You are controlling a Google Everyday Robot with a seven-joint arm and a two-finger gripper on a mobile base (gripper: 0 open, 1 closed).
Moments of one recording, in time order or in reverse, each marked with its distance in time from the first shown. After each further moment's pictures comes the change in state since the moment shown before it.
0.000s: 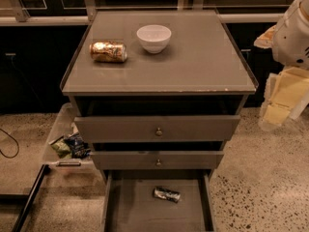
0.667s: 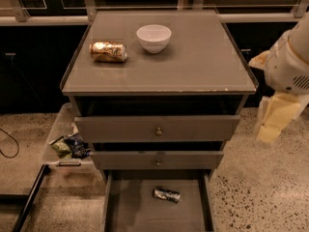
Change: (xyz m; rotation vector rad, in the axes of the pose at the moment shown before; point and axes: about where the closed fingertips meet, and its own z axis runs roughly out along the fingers) arm 0.012 0.012 0.043 -0.020 -0.008 -0.007
